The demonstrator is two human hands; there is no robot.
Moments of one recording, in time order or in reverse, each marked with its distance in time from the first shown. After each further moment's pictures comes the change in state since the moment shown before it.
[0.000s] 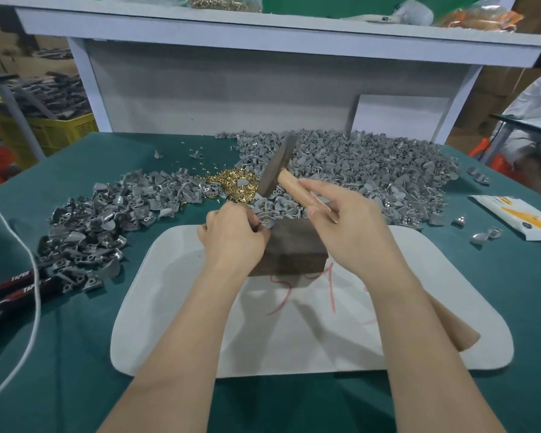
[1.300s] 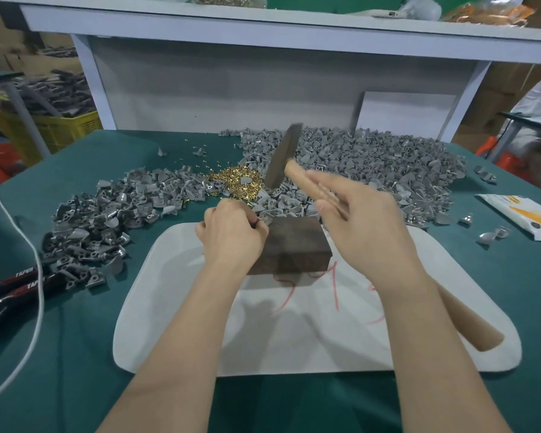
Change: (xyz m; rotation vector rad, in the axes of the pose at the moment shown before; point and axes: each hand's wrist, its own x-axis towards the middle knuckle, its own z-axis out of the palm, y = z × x) left_hand 0.003 -0.003 0.000 -0.008 0.035 -0.037; right_hand -0.006 -0.009 -0.013 -0.110 0.033 -0.035
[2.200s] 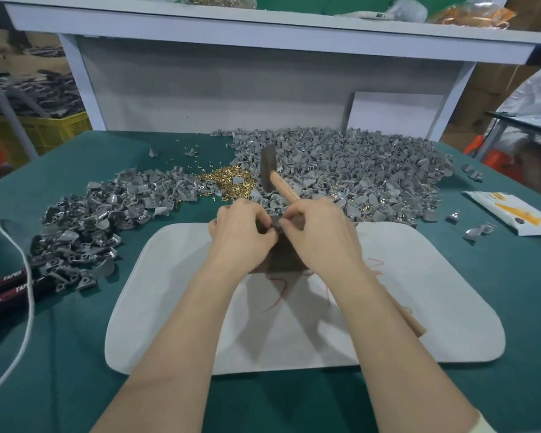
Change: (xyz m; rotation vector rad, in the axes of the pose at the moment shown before) left_hand -0.009 0.012 -0.005 -0.026 -0.191 0.200; right_hand 0.008 0.000 0.048 -0.134 -0.118 0.133
